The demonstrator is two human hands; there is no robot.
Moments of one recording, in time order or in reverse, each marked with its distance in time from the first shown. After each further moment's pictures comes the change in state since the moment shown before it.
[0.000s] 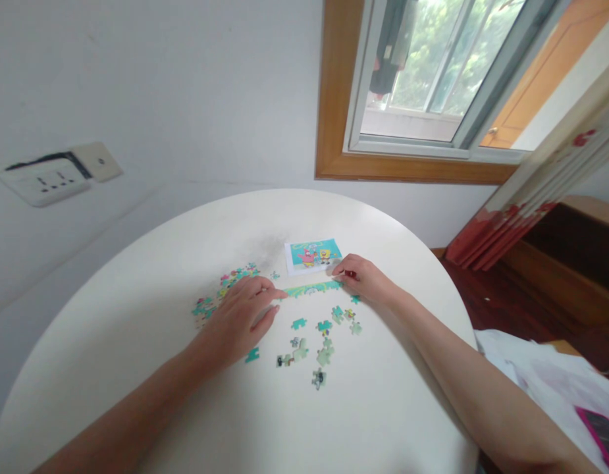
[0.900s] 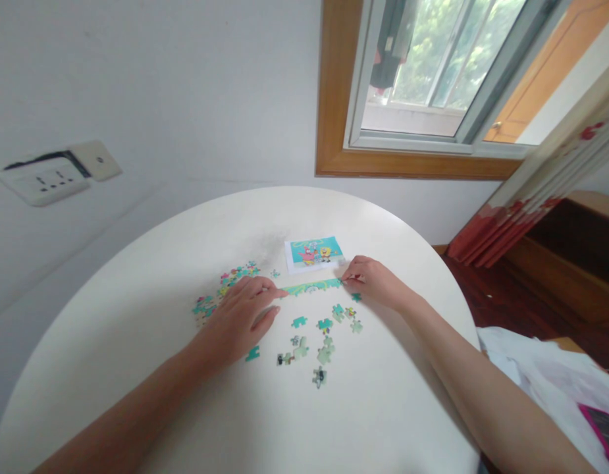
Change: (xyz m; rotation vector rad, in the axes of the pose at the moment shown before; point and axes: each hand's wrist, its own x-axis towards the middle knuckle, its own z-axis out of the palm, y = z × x) left_hand -0.003 -0.003 0.004 0.001 -0.021 0.001; right_hand -0.013 -0.016 -0.016 -0.112 -0.082 0.103
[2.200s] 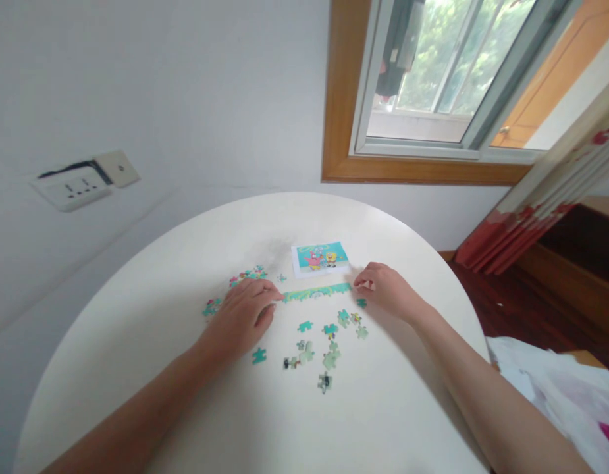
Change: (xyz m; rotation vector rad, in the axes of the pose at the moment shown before) left_hand -0.001 -0.008 0.000 0.060 0.007 -0.086; right_hand -0.009 -0.009 -0.009 -0.214 -0.041 0.201
